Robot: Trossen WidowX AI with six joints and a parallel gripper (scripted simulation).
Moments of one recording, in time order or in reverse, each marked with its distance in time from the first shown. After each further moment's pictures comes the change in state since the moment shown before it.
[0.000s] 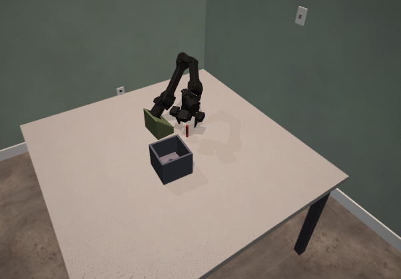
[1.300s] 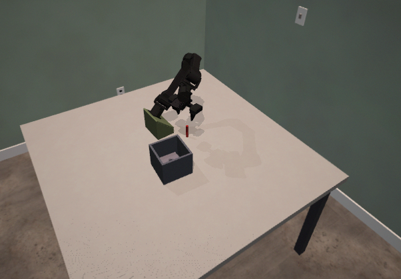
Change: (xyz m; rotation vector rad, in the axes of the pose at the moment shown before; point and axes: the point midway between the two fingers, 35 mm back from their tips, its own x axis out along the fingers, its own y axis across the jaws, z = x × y) arm -0.100 0.008 0.053 0.350 -0.036 0.019
